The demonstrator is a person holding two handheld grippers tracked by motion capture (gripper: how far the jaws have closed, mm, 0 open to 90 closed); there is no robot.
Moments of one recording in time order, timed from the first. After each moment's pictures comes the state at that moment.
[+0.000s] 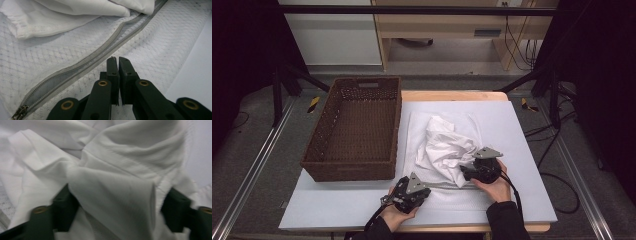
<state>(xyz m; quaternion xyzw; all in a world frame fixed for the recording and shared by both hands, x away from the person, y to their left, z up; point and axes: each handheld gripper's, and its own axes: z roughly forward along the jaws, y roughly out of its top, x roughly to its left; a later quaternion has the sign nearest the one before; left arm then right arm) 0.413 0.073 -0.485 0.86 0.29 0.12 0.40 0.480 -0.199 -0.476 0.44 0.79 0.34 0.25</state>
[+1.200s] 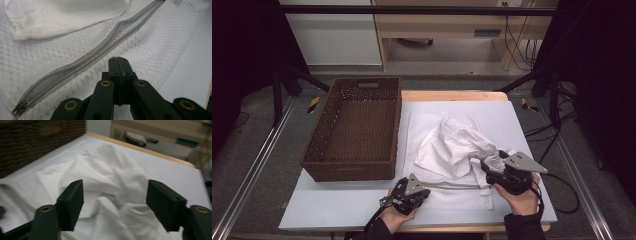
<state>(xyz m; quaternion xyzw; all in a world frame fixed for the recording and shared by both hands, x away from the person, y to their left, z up) 0.408 0.074 -0.483 0.86 0.29 0.12 0.40 0.412 -0.231 -0.402 0.42 0.73 0.44 0.32</state>
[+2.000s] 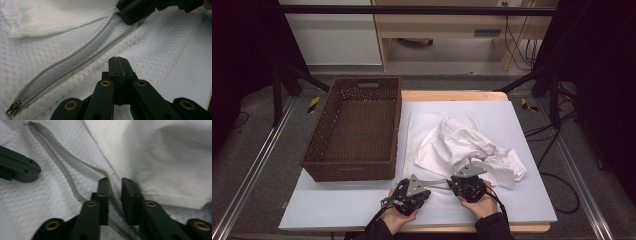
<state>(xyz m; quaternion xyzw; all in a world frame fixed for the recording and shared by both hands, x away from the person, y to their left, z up) 0.407 0.072 -0.485 0.86 0.29 0.12 0.40 0.434 -0.151 -0.483 0.38 0.83 0.36 0.18</state>
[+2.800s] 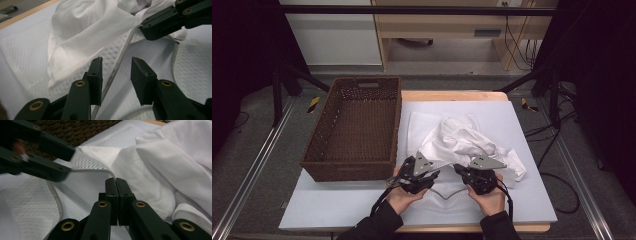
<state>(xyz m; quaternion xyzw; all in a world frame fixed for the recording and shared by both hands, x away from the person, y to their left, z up) 0.445 0.043 -0.430 0.85 0.27 0.19 0.42 0.432 -0.171 -0.436 0.38 0.78 0.45 0.21</state>
